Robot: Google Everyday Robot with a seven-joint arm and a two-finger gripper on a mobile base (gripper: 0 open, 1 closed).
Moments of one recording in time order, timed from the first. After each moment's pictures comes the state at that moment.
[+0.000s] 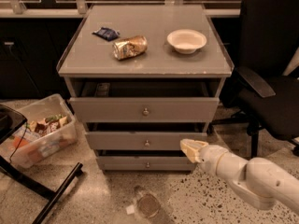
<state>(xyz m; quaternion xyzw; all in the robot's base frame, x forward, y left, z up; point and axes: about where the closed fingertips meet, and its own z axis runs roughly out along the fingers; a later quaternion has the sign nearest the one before) 0.525 -0.153 0.620 -0.17 0.81 0.27 0.49</state>
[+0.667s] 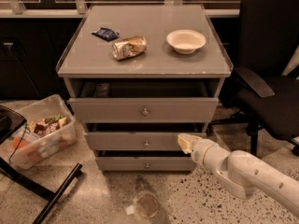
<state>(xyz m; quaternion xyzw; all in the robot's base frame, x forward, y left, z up) 0.580 -0.154 0.585 -0.10 0.83 0.22 0.49</state>
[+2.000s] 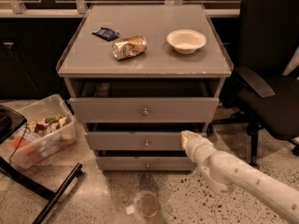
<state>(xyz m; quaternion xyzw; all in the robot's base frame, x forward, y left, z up) 0.621 -0.184 0.545 -0.05 0.85 0.10 0.52</state>
